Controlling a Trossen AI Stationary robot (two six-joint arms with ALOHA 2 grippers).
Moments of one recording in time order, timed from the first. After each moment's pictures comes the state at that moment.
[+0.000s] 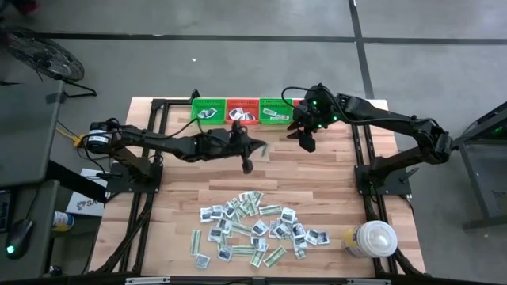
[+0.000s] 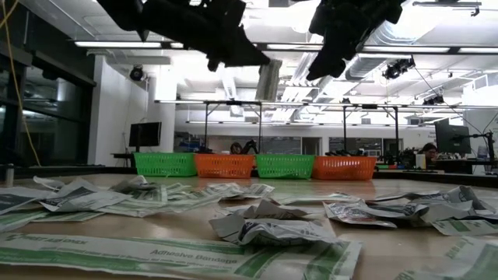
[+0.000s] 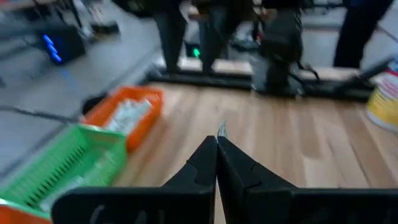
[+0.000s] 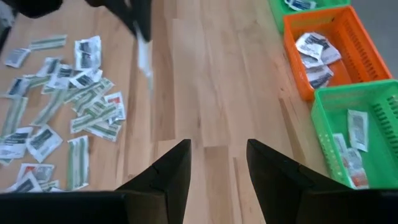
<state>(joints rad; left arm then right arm) 0.06 1.51 0.89 0.43 -0.24 0.00 -0.48 1.33 1.13 -0.61 -0.37 -0.19</state>
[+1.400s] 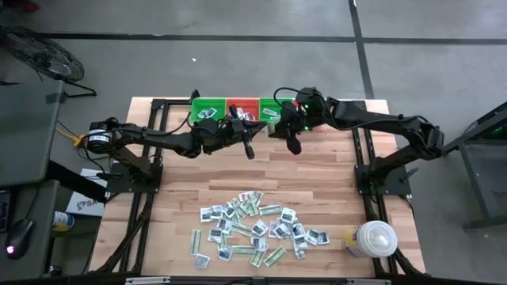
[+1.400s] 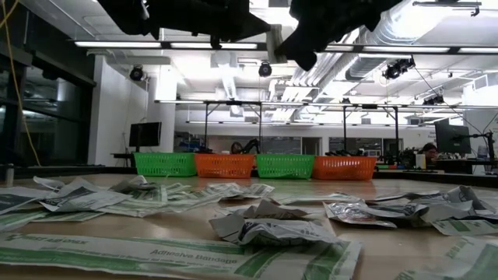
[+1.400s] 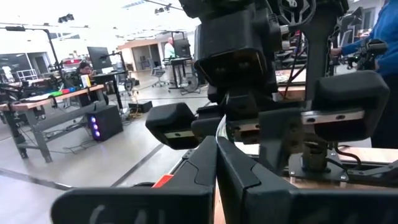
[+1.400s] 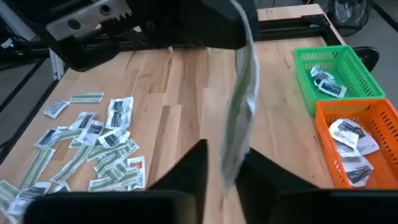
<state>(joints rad) 0.12 1.51 0.90 0.77 -0.25 0.16 -0.40 1.42 1.13 -0.26 -0.45 -0.12</state>
